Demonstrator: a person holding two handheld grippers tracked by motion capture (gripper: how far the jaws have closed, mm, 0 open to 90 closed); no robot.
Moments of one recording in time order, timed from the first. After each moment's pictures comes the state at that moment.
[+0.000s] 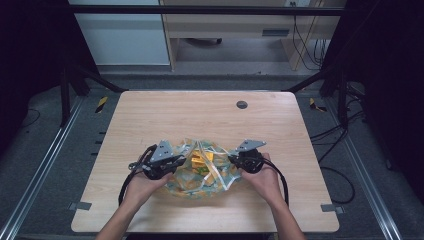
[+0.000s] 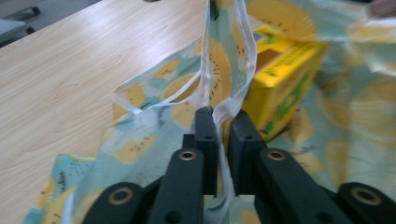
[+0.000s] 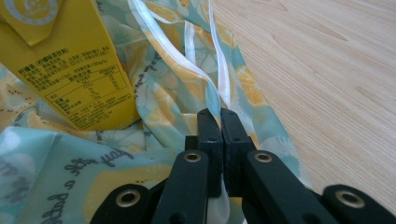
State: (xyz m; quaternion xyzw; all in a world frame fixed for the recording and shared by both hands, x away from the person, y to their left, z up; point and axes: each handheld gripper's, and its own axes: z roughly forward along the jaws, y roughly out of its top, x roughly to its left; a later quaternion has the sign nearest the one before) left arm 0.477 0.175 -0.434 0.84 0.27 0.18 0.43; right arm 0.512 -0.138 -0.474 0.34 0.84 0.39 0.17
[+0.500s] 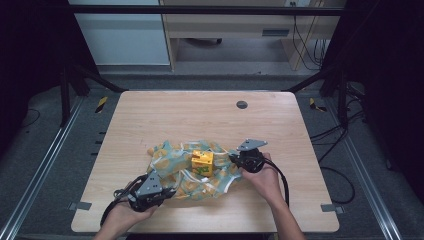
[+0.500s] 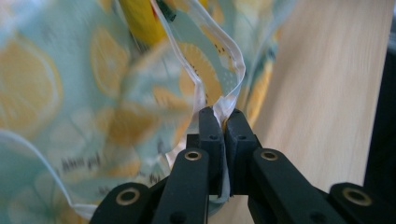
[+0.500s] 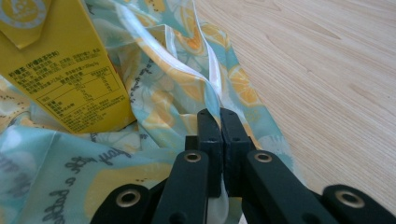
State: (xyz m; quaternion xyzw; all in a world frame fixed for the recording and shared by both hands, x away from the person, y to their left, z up) left arm 0.407 0.207 -0.464 0.90 0.20 0.12 0.37; right arm 0.514 -0.141 -0.475 0.35 0.83 0.40 0.17
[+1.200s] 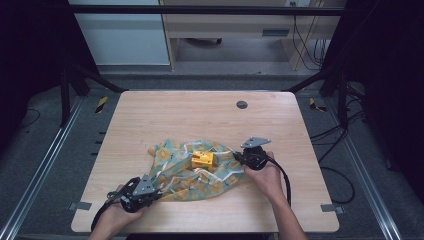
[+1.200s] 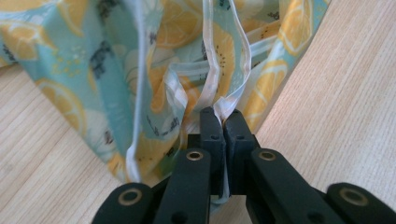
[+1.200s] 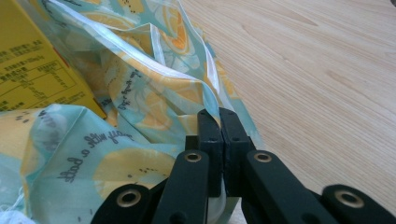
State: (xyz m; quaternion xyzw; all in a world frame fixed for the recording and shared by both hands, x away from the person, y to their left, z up) left arm 0.417 0.235 -0.487 0.91 0.25 0.14 0.30; right arm 0.525 -0.153 -0.482 0.37 0.82 0.39 0.17
